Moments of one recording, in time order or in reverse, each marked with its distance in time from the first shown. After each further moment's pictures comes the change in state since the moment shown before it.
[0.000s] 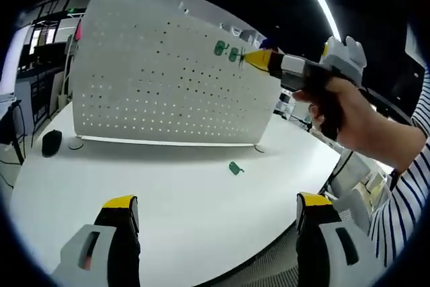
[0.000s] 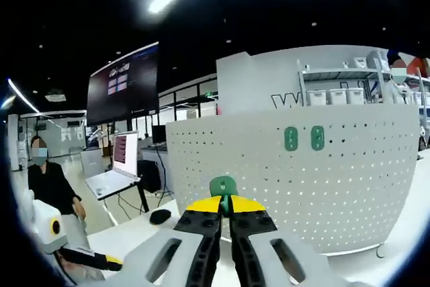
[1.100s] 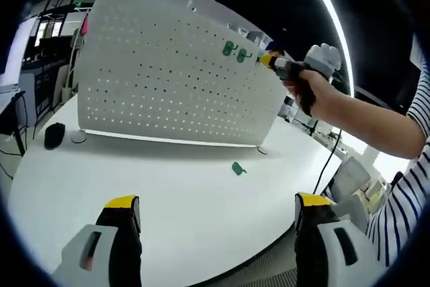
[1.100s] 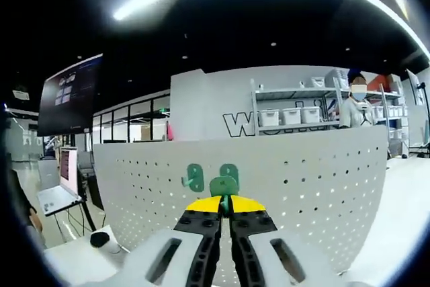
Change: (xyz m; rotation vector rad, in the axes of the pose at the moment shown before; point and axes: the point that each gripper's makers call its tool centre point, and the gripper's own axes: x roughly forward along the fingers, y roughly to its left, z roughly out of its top) left arm -0.001 0.006 0.000 -0.041 0.004 0.015; right arm 0.029 -0.131 0.039 -0.015 -0.113 -0.295
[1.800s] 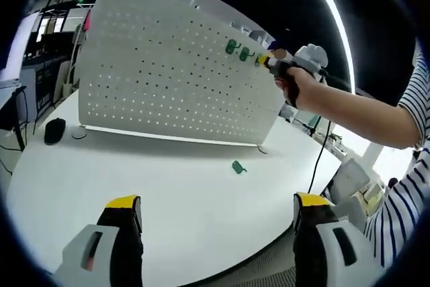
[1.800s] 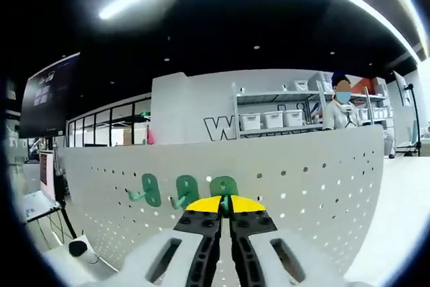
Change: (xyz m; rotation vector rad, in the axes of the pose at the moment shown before) left arm 0.000 0.002 -0.002 -0.024 0.011 0.005; right arm 0.037 -0.042 0.003 -0.001 -0.031 -0.124
